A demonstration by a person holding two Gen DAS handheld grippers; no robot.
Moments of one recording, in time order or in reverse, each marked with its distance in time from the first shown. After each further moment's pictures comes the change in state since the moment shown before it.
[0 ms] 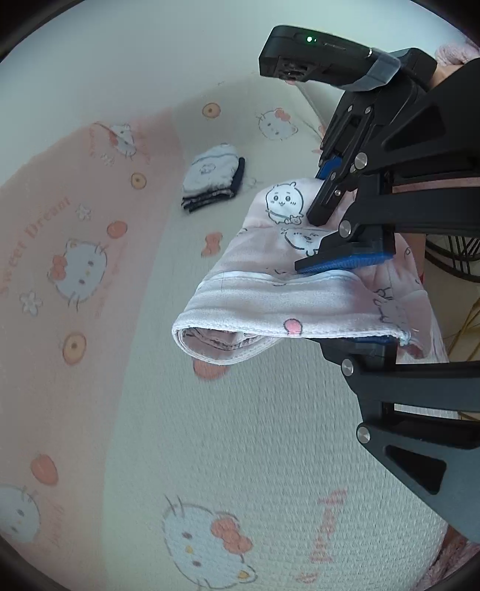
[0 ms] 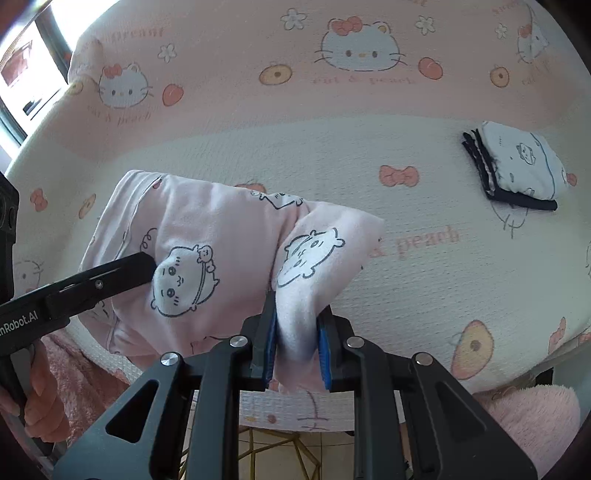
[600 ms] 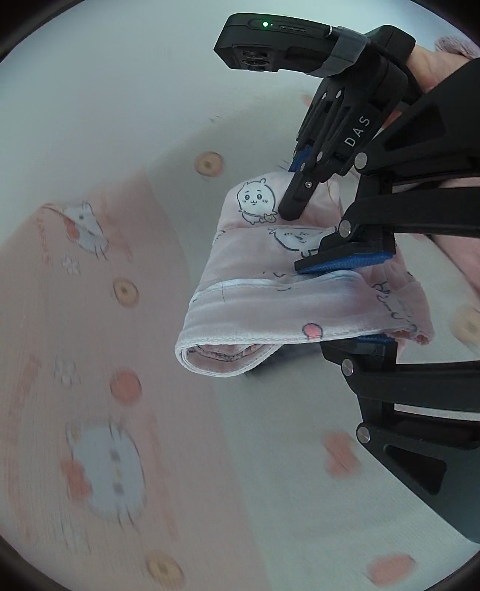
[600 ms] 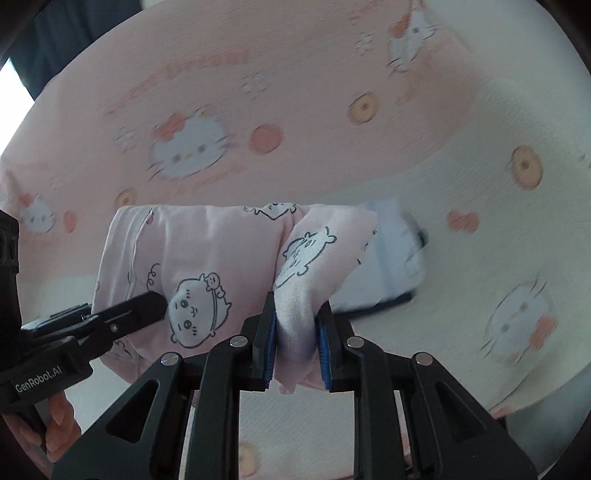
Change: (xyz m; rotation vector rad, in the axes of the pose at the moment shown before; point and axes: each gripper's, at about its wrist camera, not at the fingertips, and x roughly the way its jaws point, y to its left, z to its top) left arm 0.181 -0.234 0.141 0.214 0.031 -0.176; right arm -0.082 -0.280 0.135 0.191 -0.147 -0.182
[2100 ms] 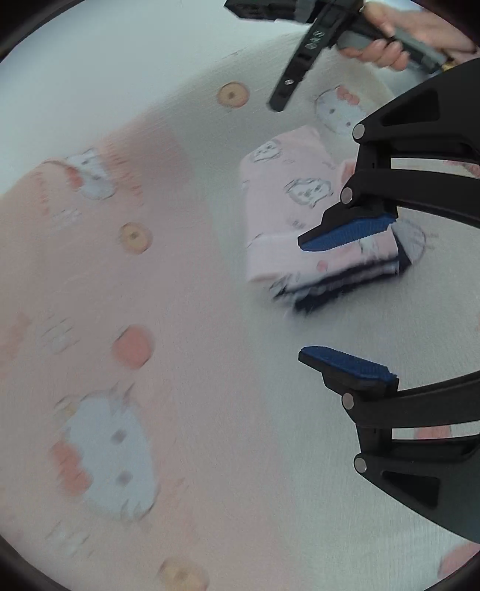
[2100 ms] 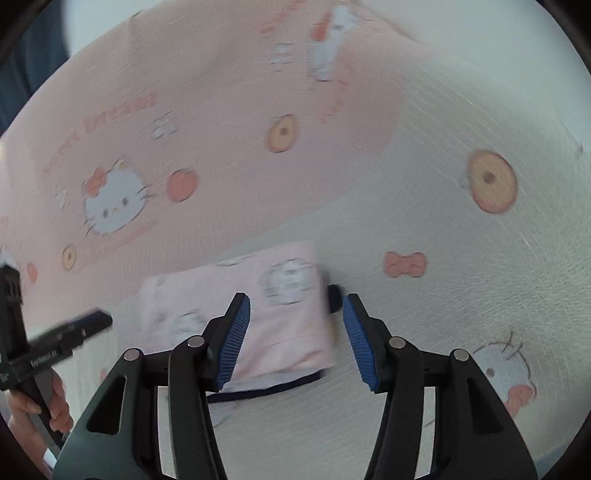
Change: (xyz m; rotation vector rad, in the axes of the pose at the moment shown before) left arm 0.039 0.063 0.016 0.044 -0.075 0.198; right arm 0.059 -0.081 0.062 0.059 -0.064 -0.045
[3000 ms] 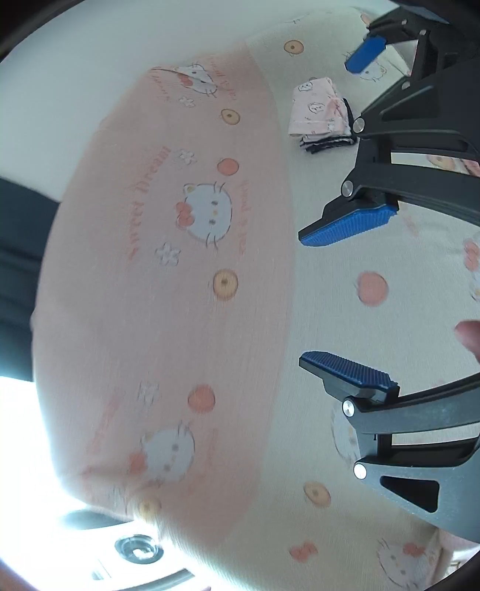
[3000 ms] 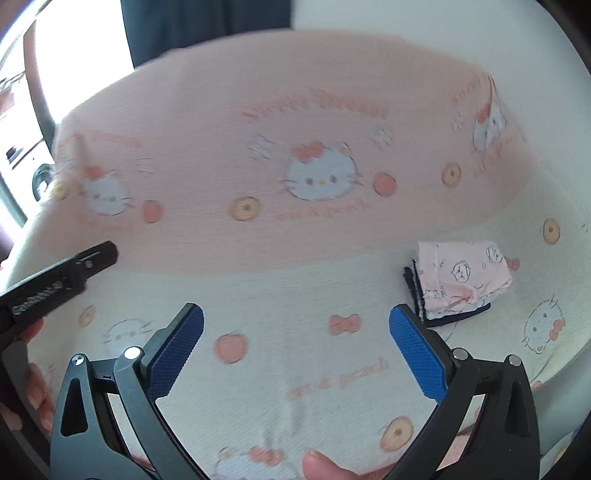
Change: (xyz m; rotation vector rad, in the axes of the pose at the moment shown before) left arm -0.349 0.175 -0.086 -0.202 -0.210 0.435; right arm -0.181 0.346 -0.118 -0.218 -0.084 0.106
